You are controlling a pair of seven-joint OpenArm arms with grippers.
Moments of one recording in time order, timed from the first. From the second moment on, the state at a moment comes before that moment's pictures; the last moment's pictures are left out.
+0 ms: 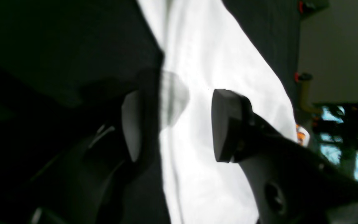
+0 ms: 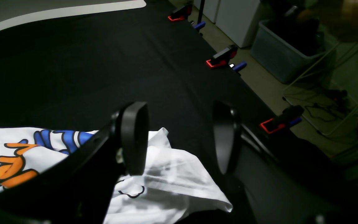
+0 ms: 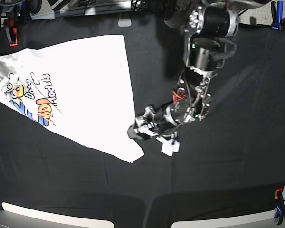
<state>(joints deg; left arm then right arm) -21.5 10.5 -1.1 45.4 -38.4 -21.5 37.8 -18.7 19.0 62.4 108.5 25.9 24.1 -36.9</state>
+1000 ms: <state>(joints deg) -22.3 10.6 18.2 41.4 -36.0 -26.4 52.1 -18.7 19.0 62.4 108.5 27.4 24.1 -37.0</state>
